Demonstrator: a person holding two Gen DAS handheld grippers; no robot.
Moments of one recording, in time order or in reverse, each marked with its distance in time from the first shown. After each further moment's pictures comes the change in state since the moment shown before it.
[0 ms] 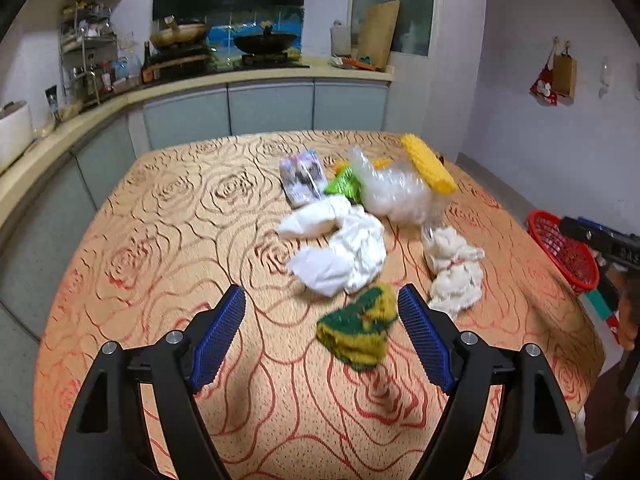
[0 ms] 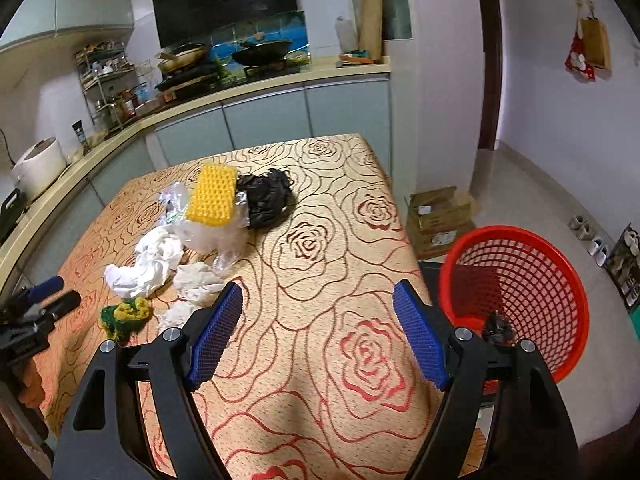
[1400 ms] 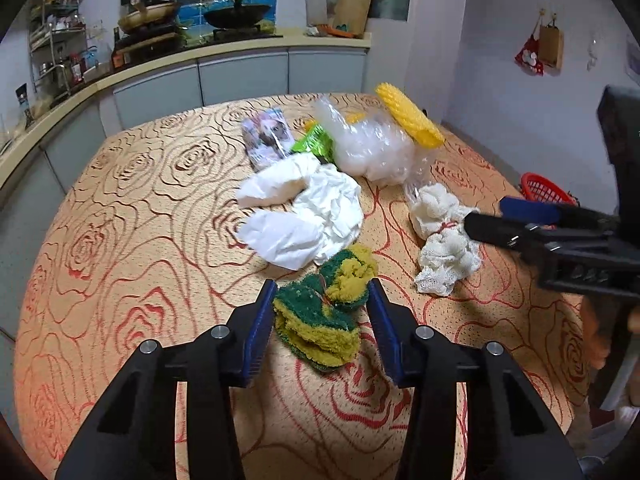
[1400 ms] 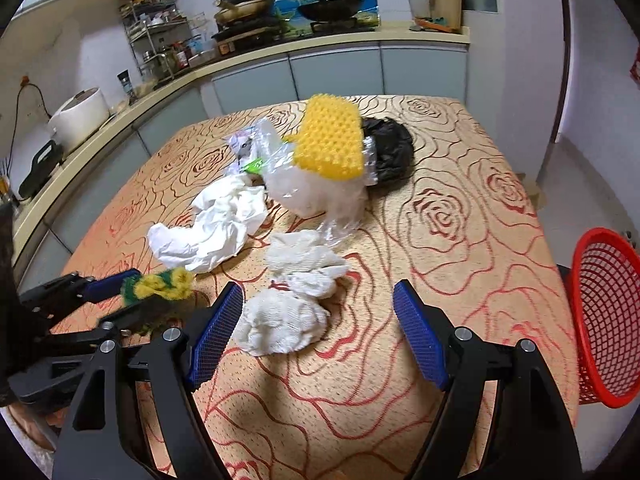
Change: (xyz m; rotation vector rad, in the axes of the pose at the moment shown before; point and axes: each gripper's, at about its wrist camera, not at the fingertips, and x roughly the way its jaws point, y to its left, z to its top) left arm 0.028 -0.016 -0.010 0.047 0.092 -0.050; right arm 0.064 0.077 -0.010 -0.103 0.140 0.178
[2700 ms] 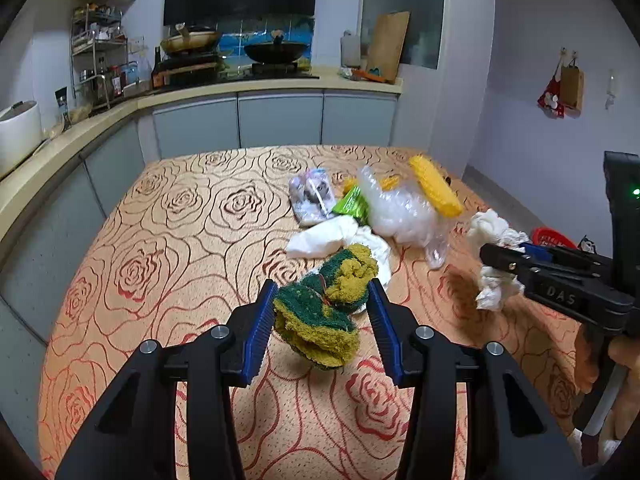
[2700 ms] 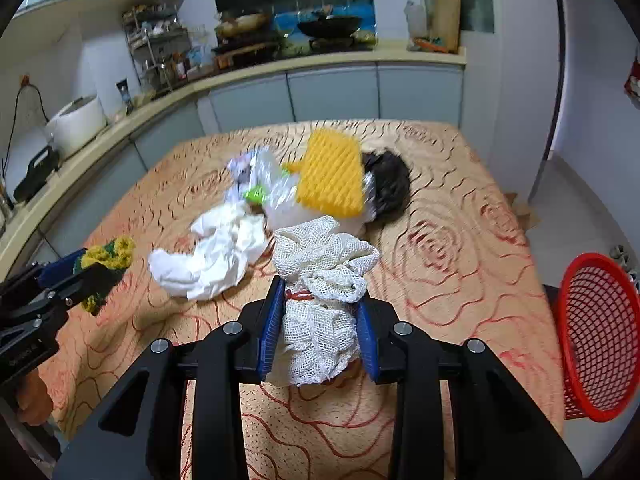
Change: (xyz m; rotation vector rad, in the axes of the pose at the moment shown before) left arm -0.040 0.013 0.021 -0.074 -0.139 0.080; right arm -0.026 -0.003 0.013 -0.007 -0.097 -0.043
